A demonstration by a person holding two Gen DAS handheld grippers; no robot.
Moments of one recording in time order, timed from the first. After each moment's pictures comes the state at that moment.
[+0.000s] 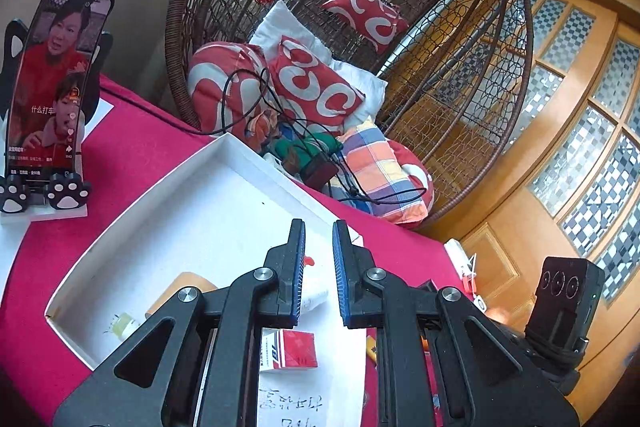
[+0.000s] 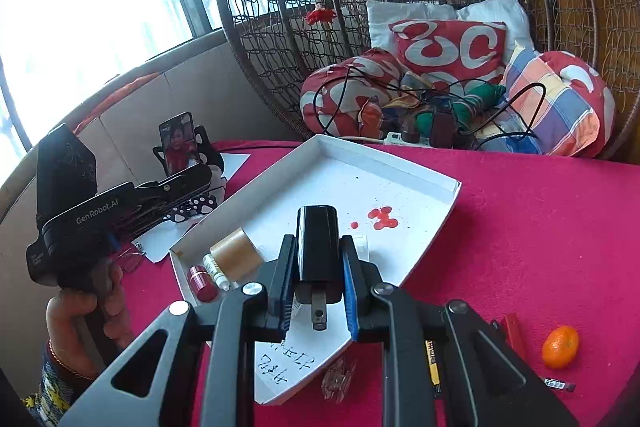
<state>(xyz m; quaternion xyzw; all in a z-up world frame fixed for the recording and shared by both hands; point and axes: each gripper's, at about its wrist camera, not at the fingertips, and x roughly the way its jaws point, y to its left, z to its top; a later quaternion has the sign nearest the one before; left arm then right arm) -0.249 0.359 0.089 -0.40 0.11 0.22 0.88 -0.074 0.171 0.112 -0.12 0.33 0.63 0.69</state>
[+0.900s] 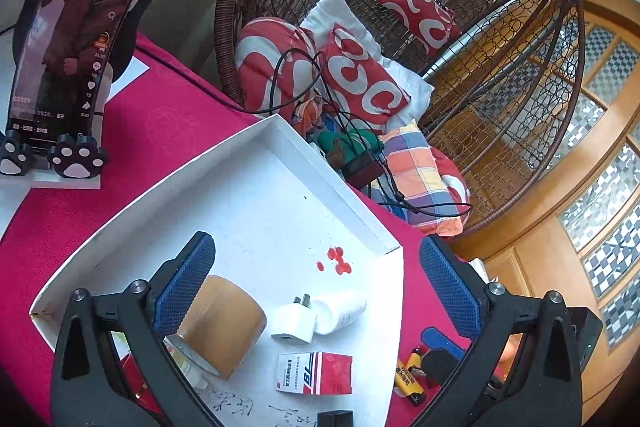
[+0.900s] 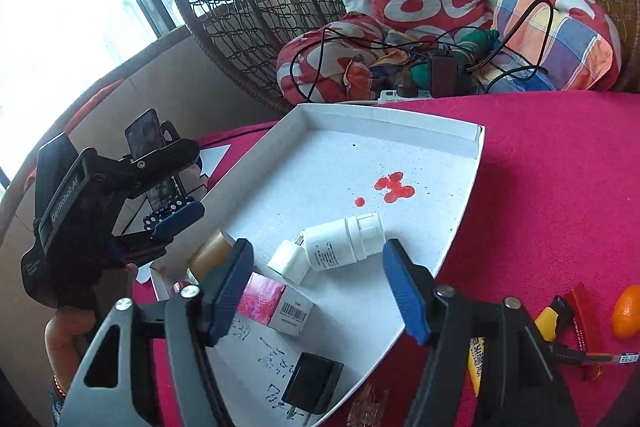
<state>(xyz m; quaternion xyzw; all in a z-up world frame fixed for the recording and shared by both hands) -0.244 0.373 0.064 -0.44 0.13 0.29 0.84 -0.069 0.187 0.080 -0.06 0.38 0.60 0.70</state>
